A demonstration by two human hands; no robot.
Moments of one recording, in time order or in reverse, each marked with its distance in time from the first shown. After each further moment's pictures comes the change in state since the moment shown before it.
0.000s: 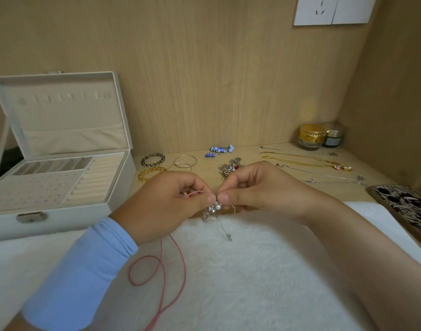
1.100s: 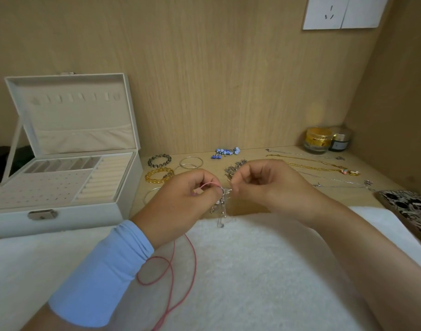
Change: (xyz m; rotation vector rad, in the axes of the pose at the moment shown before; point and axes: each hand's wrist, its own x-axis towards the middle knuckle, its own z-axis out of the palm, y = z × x) left_hand 0.001 0.004 0.015 -0.190 0.104 -0.064; right_hand 0.000 -0.002 0.003 -0.083 0.199 -0.042
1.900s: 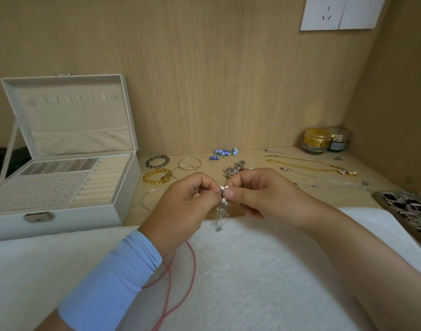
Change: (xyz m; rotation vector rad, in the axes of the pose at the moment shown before) left_hand -0.002 -0.003 0.014 -0.124 0.101 -0.101; right_hand -0.002 -0.003 0.008 0.066 -0.108 0.046
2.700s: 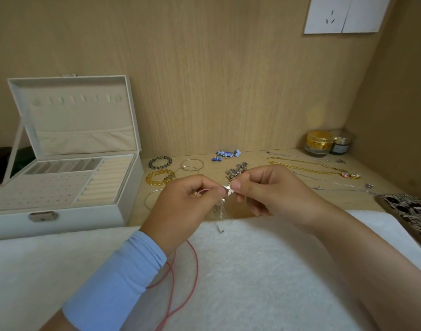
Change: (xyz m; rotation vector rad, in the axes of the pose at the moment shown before) left_hand -0.002 0.002 -0.003 0.020 0.060 0.061; right_hand -0.002 -0.005 -0.004 0.038 0.074 0.011
